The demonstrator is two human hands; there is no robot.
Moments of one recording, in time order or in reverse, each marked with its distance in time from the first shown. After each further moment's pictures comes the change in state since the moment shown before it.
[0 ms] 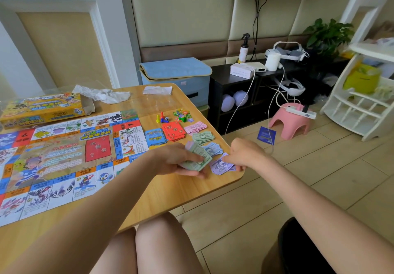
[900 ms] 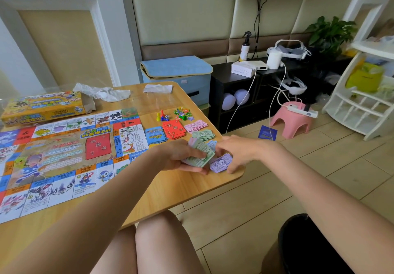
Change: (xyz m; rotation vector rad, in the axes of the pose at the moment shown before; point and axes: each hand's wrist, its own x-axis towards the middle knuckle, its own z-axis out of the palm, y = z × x) left_hand 0.009 0.004 0.003 0.004 0.003 -0.021; right_hand 0.010 0.002 -0.013 -0.304 -0.182 -0.458
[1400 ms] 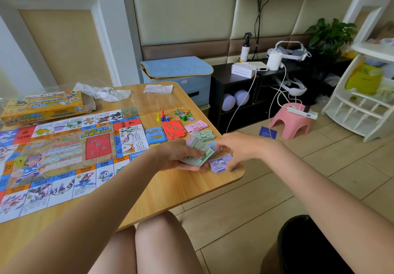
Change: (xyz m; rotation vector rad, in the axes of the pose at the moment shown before) left_hand -0.004 0.001 -0.003 -0.019 -0.006 0.054; right_hand 0.000 0.003 -0.007 0.016 0.063 -0.015
